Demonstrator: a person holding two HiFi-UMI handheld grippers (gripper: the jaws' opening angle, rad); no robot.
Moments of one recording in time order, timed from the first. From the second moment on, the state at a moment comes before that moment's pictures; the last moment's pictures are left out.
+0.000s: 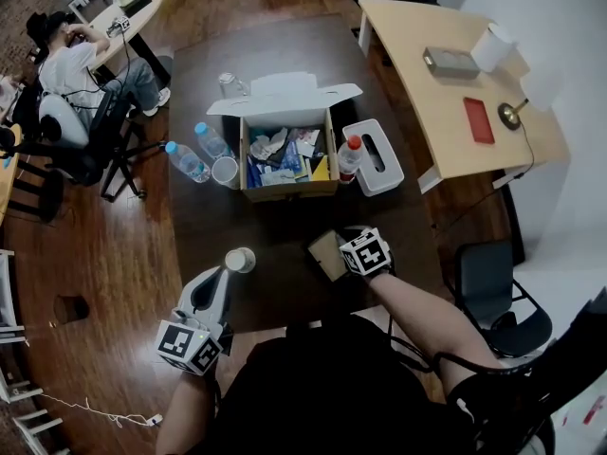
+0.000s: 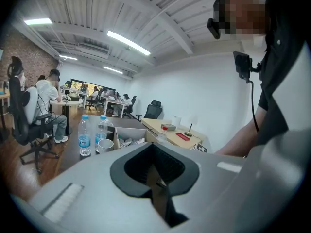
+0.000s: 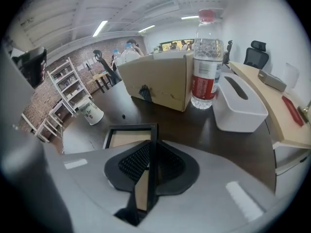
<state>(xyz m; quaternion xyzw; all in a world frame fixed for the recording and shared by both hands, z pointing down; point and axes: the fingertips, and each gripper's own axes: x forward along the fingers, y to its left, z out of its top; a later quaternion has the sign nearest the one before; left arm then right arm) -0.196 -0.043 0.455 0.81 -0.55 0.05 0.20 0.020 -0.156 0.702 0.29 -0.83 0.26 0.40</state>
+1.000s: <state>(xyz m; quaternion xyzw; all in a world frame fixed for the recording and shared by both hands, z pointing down) -0.087 -0.071 0.542 0.85 -0.37 0.09 0.36 -0.037 -0.154 0.513 0.30 -0.90 0.24 0.20</state>
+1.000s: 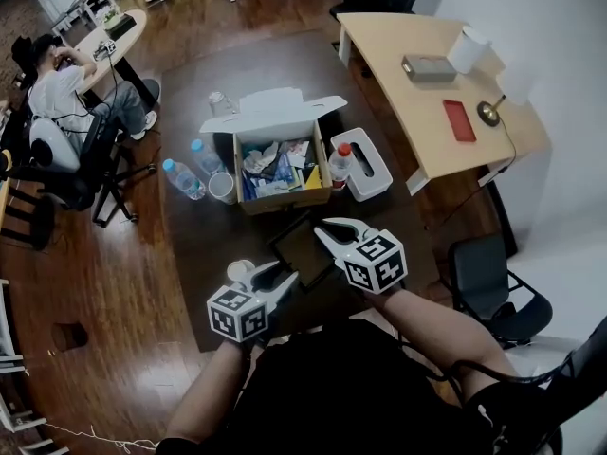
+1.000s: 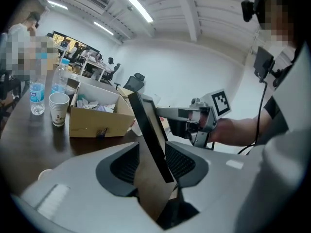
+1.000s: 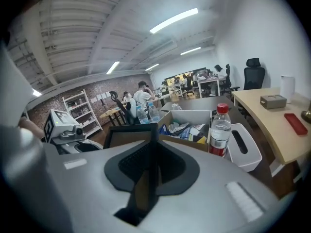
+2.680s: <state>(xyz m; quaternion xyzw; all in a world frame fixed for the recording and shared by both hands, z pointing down) -0.105 -0.024 0.468 0.91 -0.21 -0.04 0.35 -0.060 -0.078 0.431 -0.05 -0.97 0.25 0.03</state>
